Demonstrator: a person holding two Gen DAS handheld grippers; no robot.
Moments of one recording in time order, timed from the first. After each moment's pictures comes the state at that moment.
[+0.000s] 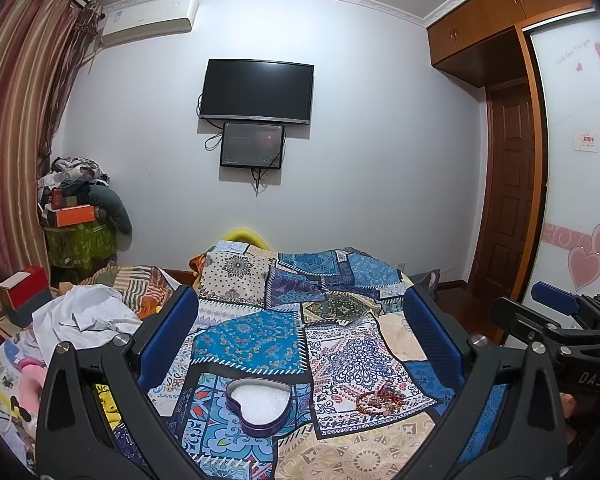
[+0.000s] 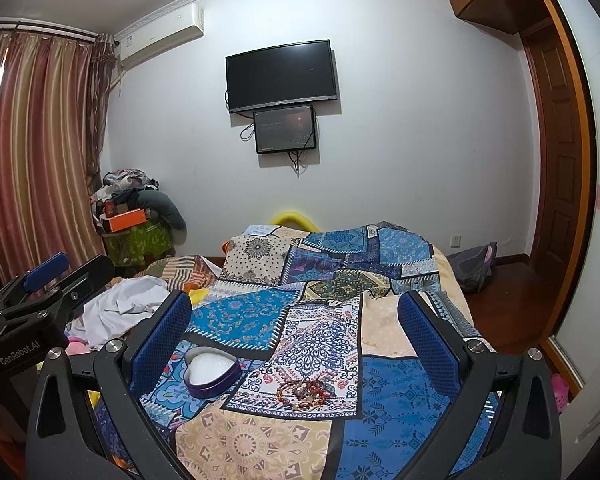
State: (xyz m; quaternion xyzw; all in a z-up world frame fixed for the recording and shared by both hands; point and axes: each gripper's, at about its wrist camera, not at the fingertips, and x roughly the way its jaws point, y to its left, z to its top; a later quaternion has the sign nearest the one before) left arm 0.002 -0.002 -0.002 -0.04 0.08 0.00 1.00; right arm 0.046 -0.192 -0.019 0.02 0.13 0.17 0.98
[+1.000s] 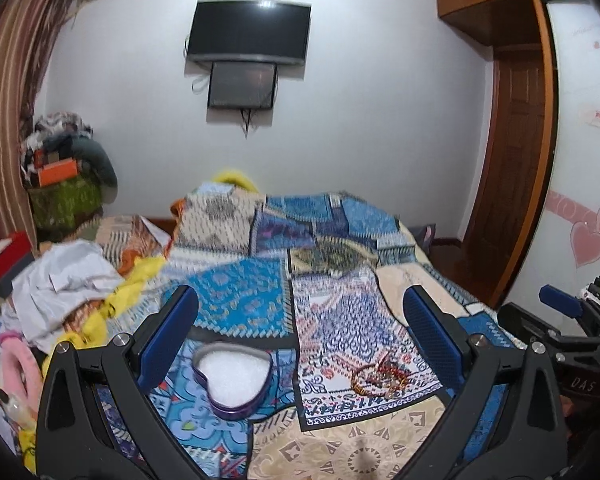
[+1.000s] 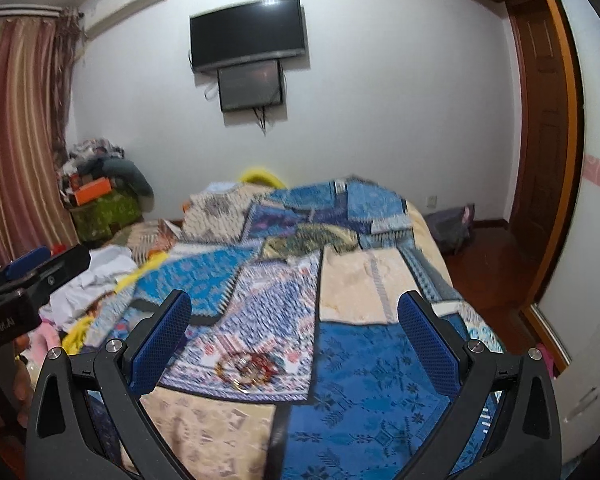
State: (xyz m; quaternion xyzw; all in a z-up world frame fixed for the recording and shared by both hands) left arm 0.080 -0.012 -0.046 -0.05 0.20 -0.01 0.98; right arm 0.100 -0.219 -0.071 0.01 0.22 0.12 0.97
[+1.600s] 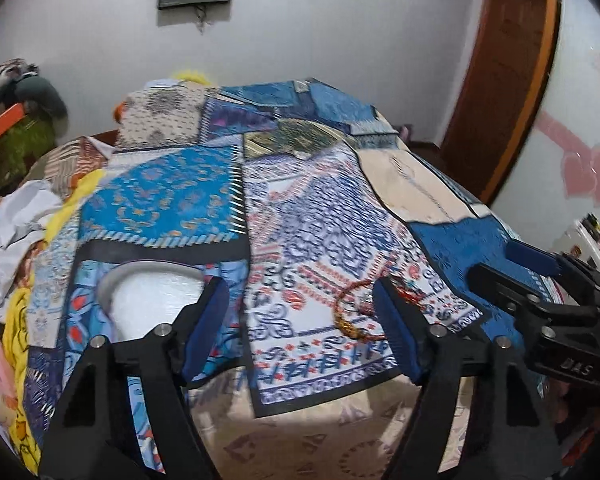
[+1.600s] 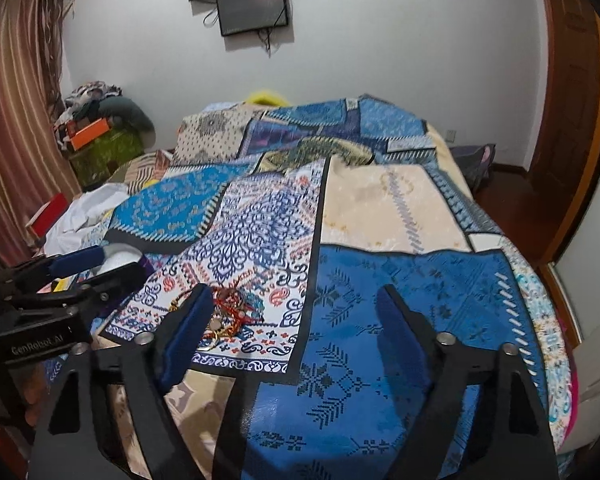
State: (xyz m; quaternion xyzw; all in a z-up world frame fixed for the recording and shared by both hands) left arm 0.155 -0.052 -0.143 -0.03 0.37 -0.09 0.92; right arm 0.149 -0.222 -0.135 0.00 0.34 0.15 0.93
